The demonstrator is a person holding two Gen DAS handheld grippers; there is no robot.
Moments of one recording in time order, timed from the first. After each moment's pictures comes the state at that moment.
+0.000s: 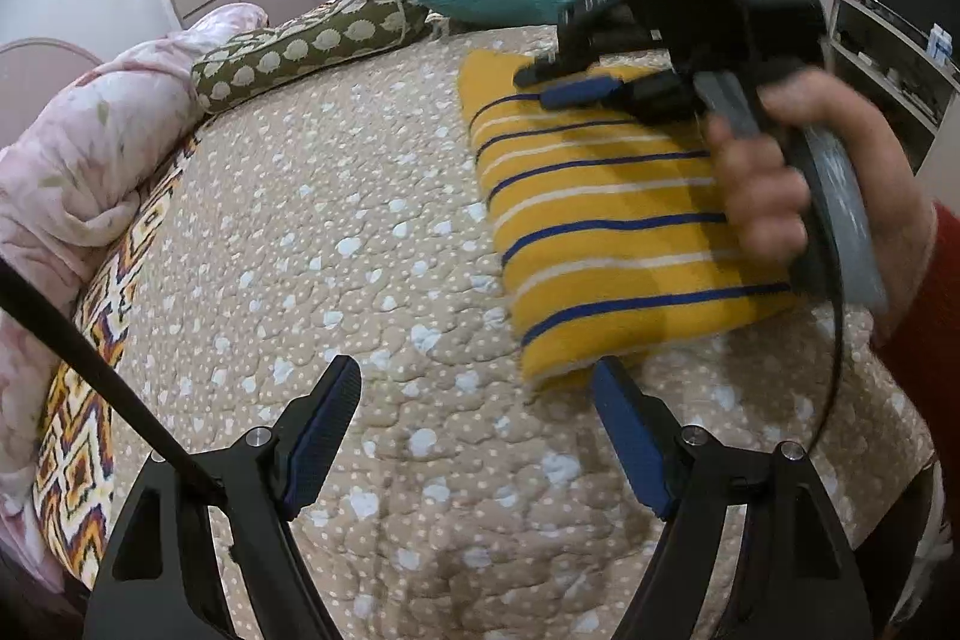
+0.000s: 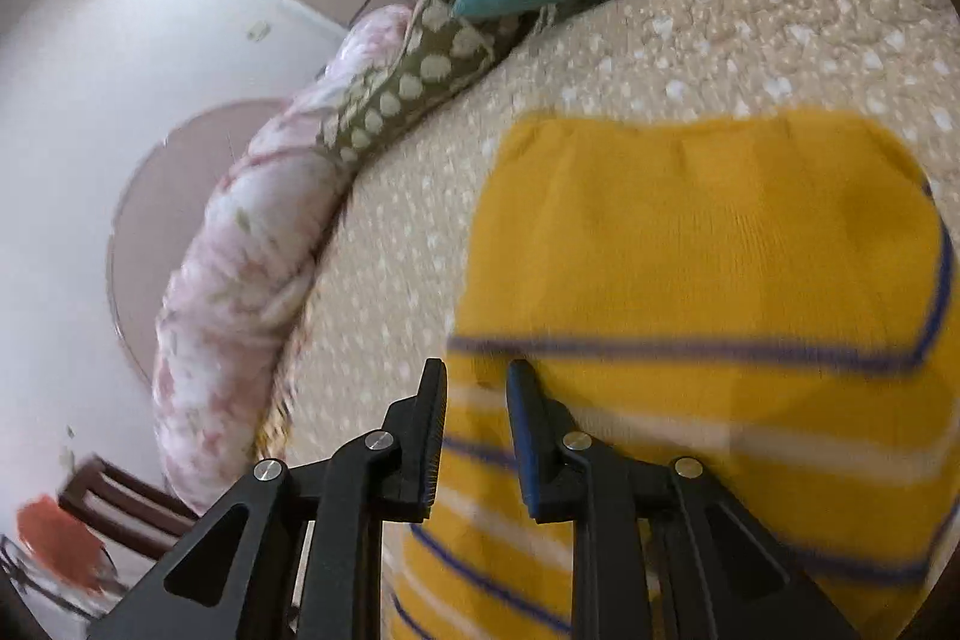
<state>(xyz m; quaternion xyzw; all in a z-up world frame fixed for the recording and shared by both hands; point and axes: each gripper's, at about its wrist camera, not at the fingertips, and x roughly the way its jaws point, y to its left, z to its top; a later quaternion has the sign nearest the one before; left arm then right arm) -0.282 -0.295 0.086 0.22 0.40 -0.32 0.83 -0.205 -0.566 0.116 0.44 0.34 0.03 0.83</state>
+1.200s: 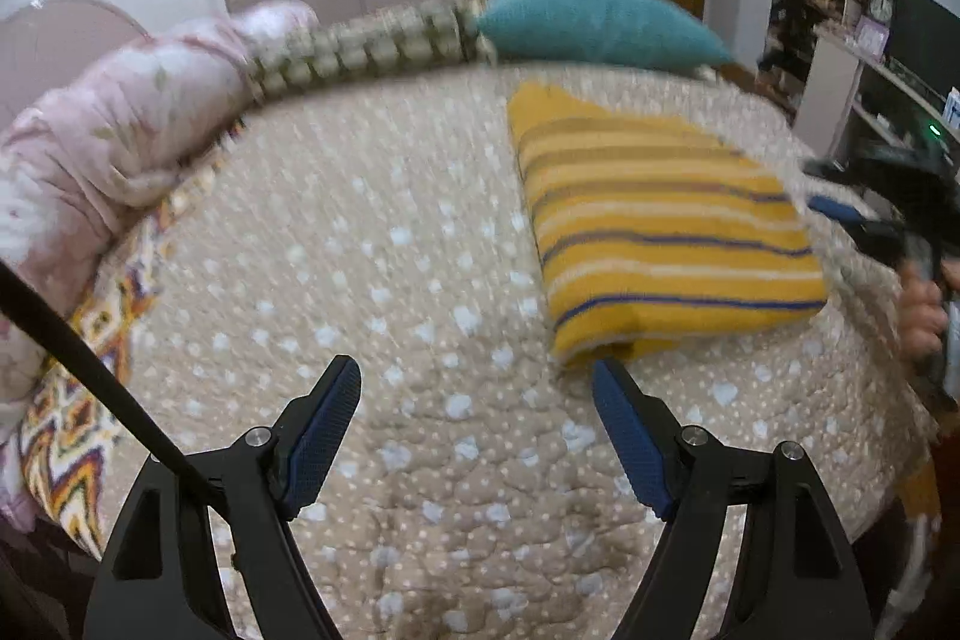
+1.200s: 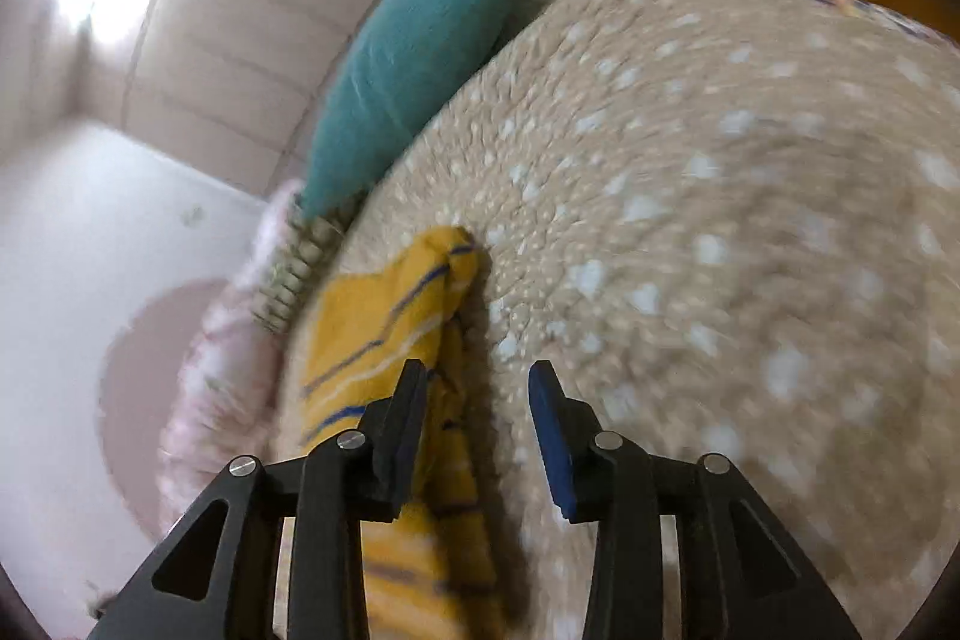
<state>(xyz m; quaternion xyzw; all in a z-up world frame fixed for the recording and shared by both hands) -0.308 -0.249 0.109 0.16 0.35 -0.29 0.88 -0.418 -0.663 0.100 0.53 0.22 -0.13 0.81</state>
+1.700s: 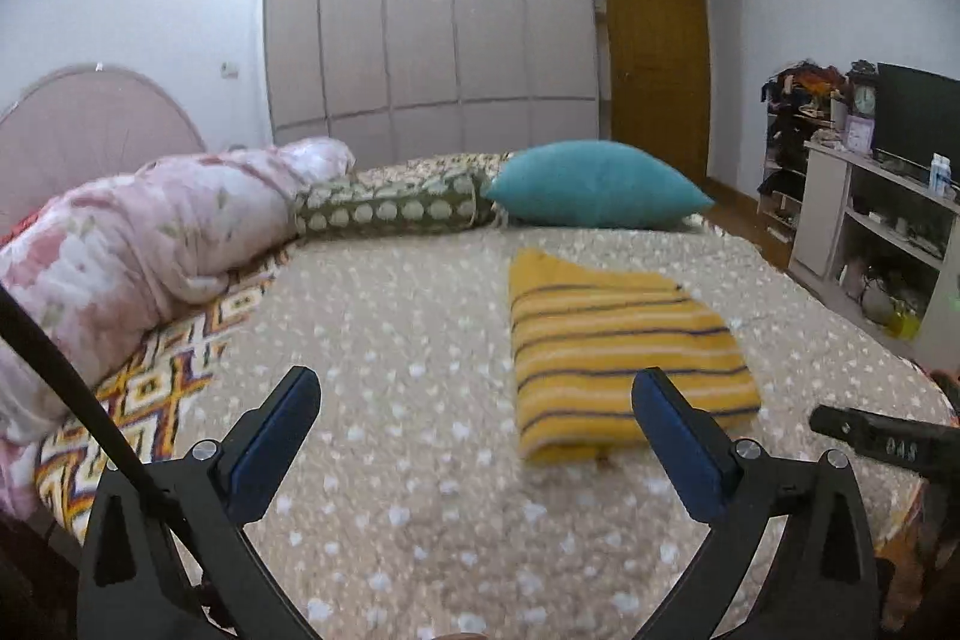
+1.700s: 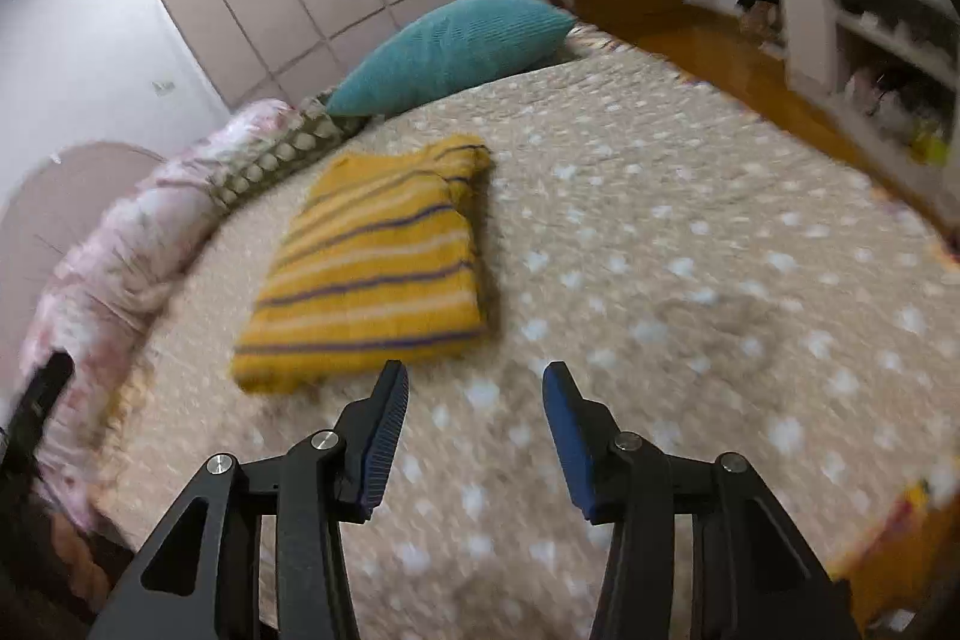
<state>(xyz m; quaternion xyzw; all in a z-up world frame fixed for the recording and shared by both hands) -0.377 -0.222 0.161 0.09 0.21 -0.28 0.93 -0.491 -0.487 0.153 0.29 0.31 -0.25 0.87</state>
